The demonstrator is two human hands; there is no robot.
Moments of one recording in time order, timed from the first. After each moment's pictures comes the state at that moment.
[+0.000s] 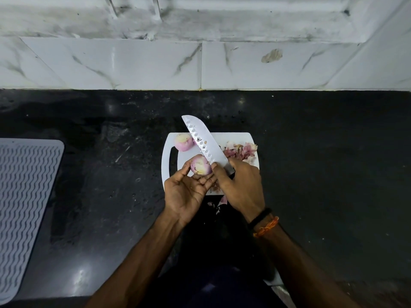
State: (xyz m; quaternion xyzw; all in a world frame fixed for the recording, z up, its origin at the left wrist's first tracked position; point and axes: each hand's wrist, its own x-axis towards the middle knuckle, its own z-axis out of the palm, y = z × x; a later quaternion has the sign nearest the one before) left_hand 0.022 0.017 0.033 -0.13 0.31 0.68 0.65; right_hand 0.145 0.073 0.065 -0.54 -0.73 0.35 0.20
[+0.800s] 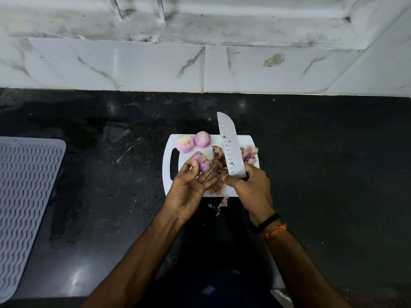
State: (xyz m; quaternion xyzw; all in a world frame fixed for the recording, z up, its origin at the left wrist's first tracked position) left_hand 0.017 0.019 0.027 -0.02 0.33 0.68 0.65; right_hand 0.165 0.080 0.047 -0.60 -0.56 0.53 0.21
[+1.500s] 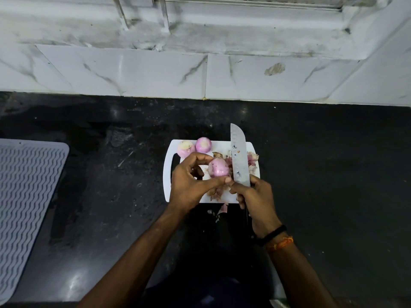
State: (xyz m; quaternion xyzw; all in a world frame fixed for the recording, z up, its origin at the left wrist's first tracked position) left_hand 0.015 0.031 0.042 0.36 0.65 0.56 0.36; right_hand 0.175 0.077 0.048 -0.59 -0.44 0.63 0.26
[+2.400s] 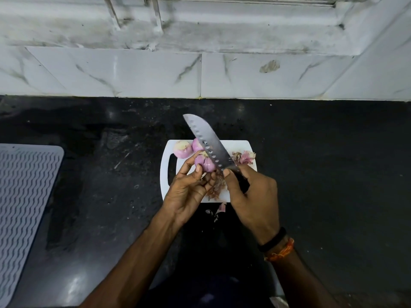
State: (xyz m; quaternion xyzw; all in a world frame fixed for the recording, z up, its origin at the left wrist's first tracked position) left_hand 0.018 0.029 0.038 0.01 0.33 0.68 0.66; right_hand 0.167 0.065 0.088 -0.51 -0.75 0.31 0.30
